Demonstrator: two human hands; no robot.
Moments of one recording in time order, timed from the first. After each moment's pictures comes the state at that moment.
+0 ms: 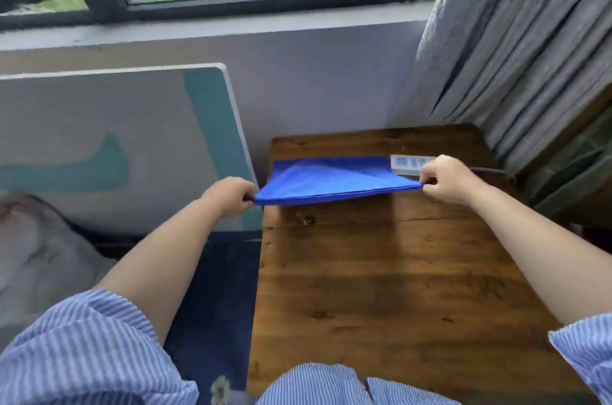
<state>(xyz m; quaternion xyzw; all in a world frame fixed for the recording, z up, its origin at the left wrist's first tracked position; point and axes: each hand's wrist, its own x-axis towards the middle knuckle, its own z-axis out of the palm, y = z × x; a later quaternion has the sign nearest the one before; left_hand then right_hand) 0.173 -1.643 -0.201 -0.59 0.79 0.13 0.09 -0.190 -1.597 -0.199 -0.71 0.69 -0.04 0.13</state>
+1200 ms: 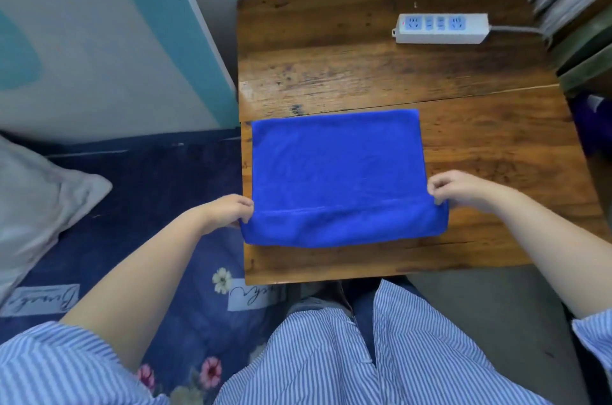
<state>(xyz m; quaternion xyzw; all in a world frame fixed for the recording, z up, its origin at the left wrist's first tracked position) 0.195 -1.537 -0.354 -0.61 0.50 0.60 0.15 -0.183 -1.479 -0.347 -0.38 0.69 -0.02 0.61</state>
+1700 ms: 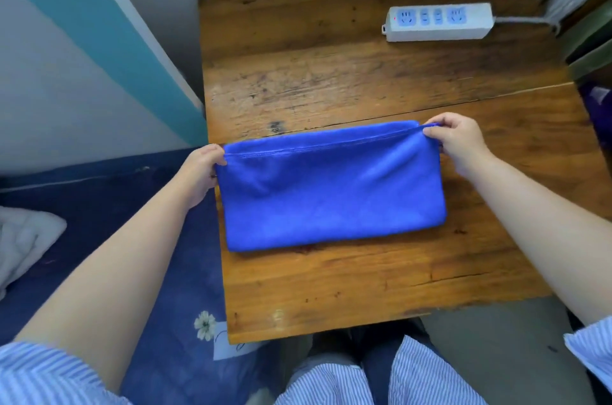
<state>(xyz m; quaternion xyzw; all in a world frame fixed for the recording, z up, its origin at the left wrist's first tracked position) 0.165 -1.651 -0.390 -0.66 0.39 0.62 -0.17 -0.194 -1.576 -0.390 -0.29 0.78 -0.35 0.44</state>
